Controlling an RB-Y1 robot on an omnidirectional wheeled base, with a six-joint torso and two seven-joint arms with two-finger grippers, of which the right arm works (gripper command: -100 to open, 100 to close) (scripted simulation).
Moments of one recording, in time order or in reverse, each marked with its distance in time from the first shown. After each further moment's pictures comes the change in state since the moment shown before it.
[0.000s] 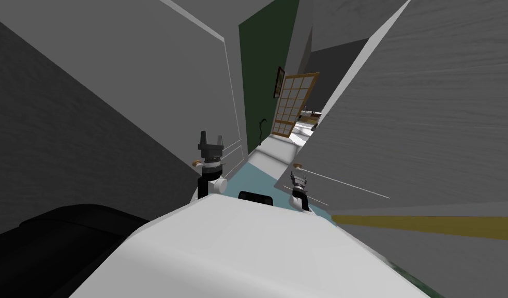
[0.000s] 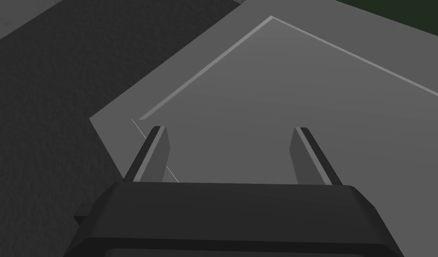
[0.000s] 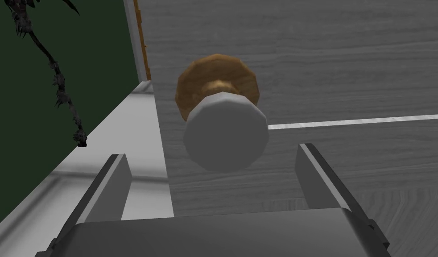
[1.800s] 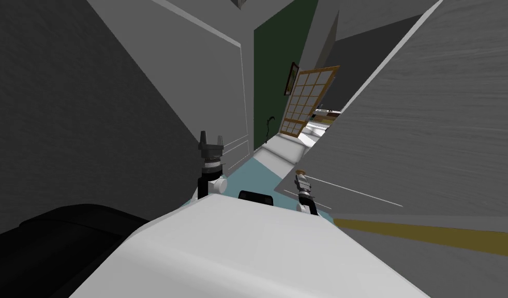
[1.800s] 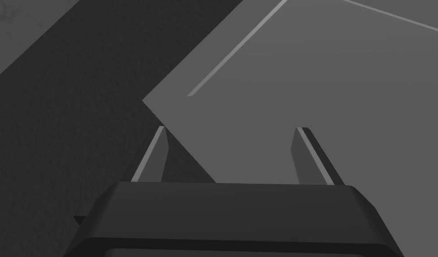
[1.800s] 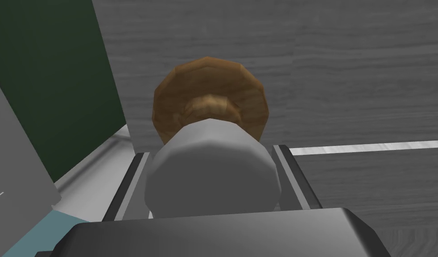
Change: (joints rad) arm 0.065 -0.128 0.106 -0.006 0.035 -0.046 -0.184
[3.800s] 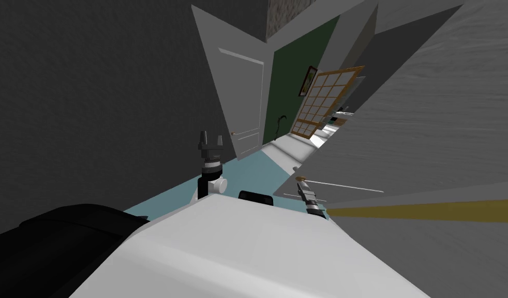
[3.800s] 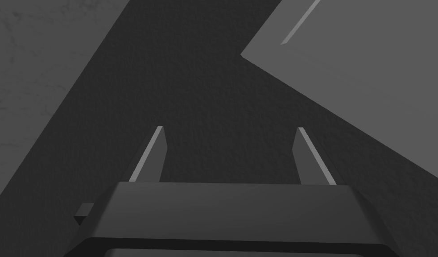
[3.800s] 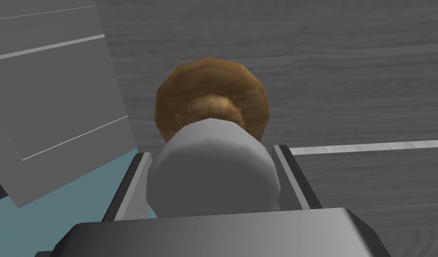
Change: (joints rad) arm 0.122 -0.162 0.197 0.000 0.084 -0.198 -0.217
